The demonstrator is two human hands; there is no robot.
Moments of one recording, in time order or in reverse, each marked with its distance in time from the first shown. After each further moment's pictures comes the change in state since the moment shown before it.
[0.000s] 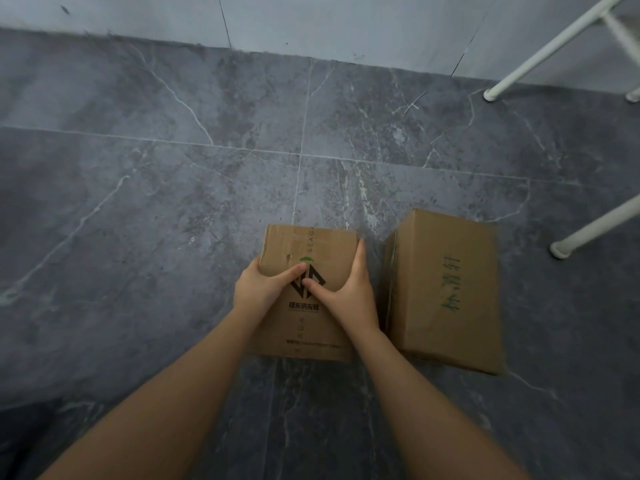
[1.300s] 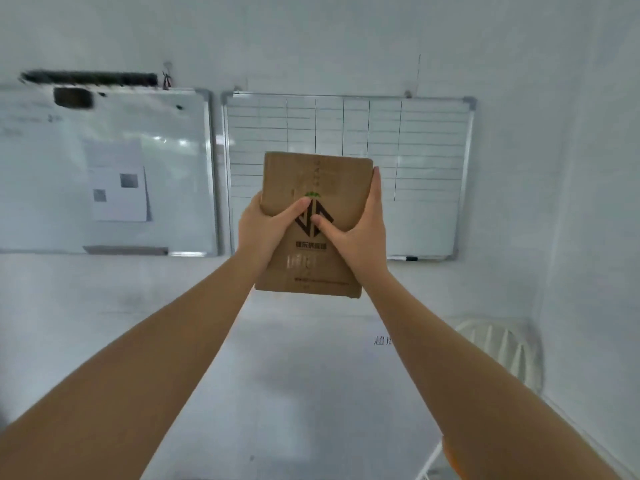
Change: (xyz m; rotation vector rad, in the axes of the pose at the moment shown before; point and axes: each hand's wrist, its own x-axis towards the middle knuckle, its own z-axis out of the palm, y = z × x) left_hand -0.722 0.842 -0.460 -0.441 0.209 1.222; right_hand -0.418 -0.981 -0.527 0.249 0.589 -1.187
